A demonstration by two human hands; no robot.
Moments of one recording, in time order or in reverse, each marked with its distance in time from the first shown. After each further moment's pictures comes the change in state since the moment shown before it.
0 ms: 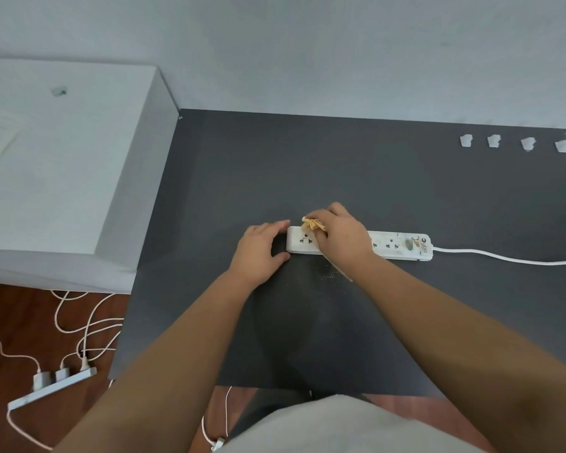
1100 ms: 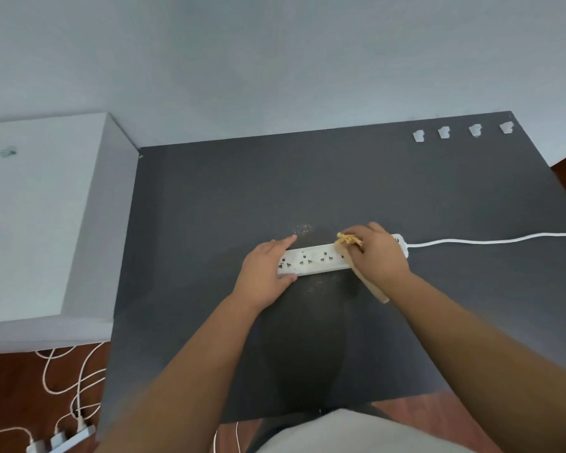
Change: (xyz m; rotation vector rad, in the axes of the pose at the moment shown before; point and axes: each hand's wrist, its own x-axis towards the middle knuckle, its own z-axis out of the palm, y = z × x) left_hand 0.012 0.049 0.013 0.048 -0.113 0.122; right_hand -0.046 0.076 -0.043 0.110 0.123 0.261
